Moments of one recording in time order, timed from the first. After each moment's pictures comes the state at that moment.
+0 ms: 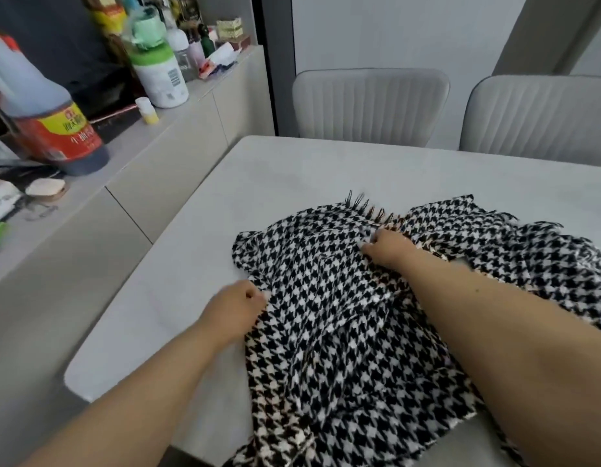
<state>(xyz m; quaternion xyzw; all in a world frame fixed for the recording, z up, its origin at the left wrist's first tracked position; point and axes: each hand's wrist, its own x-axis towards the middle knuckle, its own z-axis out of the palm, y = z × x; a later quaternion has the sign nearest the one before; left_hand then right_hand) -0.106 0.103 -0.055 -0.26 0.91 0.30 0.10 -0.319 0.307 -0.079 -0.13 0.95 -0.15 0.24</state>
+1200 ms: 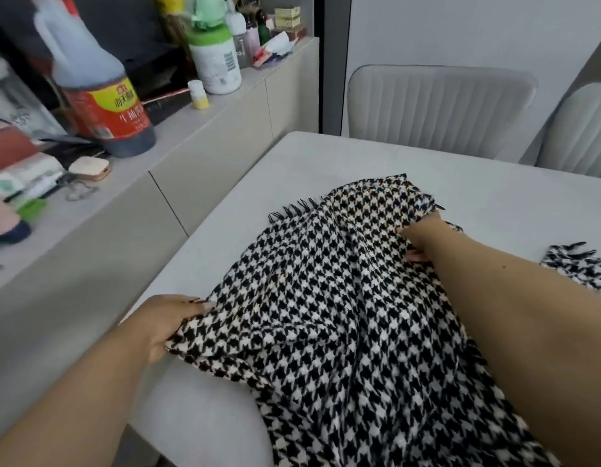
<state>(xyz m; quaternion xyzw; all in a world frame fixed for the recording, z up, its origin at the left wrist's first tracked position) -0.063 -0.029 -0.081 -0.52 0.62 0.59 0.01 -0.400 0.231 -0.104 0.17 0.87 -0.36 0.28</state>
